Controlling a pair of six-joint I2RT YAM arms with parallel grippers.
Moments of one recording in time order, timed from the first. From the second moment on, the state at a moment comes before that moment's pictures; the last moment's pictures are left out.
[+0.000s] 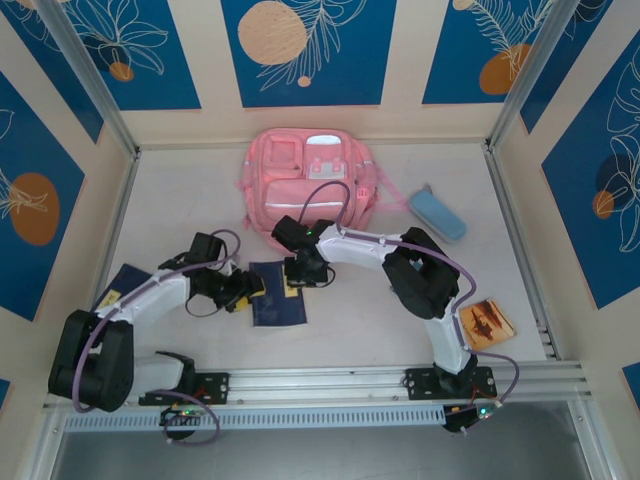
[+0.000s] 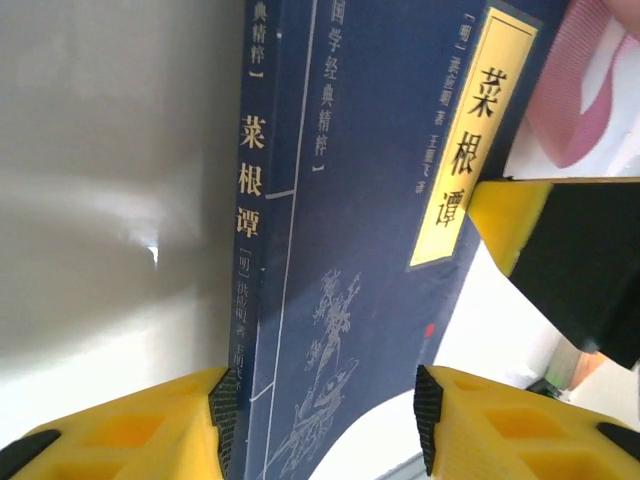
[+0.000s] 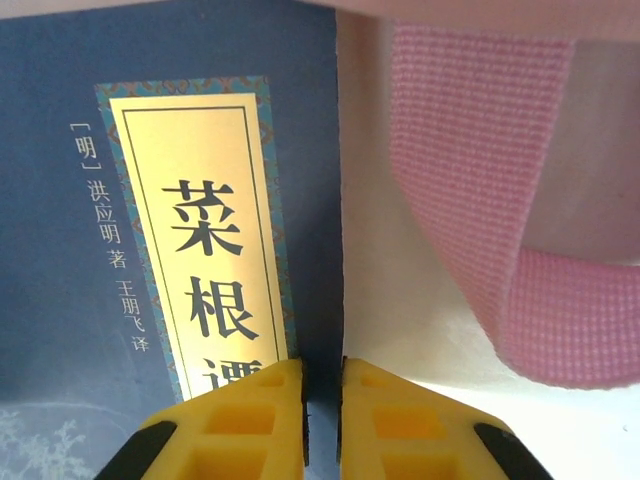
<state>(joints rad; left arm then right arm) -0.28 1.27 0.59 -0.53 0.57 -0.72 0.90 2.06 1.48 -0.80 -0.11 0.83</state>
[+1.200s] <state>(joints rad) -0.28 1.33 0.64 -0.55 0.53 -0.61 0.91 1.98 1.36 -0.69 -0.14 0.80</state>
